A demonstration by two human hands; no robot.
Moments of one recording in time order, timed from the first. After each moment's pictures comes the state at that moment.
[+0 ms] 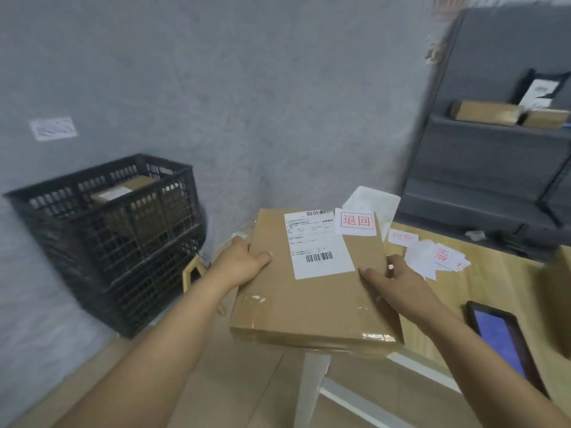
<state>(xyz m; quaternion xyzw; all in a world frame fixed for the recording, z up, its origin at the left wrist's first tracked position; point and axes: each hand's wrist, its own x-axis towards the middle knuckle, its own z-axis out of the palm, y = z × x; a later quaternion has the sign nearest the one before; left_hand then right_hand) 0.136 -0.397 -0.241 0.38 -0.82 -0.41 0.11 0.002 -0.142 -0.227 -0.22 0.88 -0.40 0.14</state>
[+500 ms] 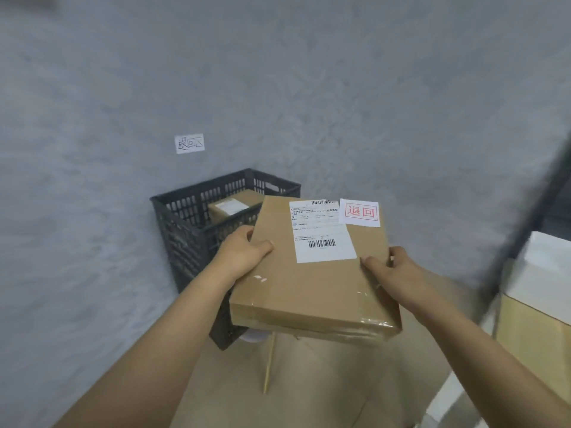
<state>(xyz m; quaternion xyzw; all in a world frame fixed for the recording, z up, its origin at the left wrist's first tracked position) 0.298 -0.614 -0.210 0.46 -0.75 -0.41 0.25 0.101 -0.421 -0.217 -0.32 0.82 -0.44 0.17</state>
